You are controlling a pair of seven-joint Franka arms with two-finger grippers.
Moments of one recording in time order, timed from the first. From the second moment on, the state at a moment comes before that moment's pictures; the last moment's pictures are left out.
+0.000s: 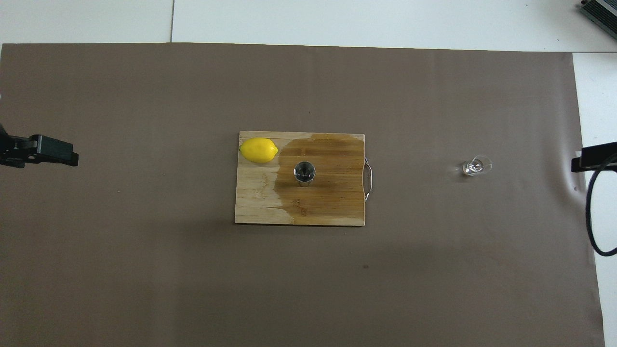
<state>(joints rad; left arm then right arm) 0.01 -0.03 -0.03 -1.66 -0.06 1.62 0.03 -0.04 -0.09 -0.06 -1.54 -0.01 1.44 0.03</state>
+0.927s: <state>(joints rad) 0.01 -0.03 -0.02 -1.66 -0.06 1.62 0.03 0.01 -0.12 -0.09 -1.65 -0.02 1.53 -0.02</state>
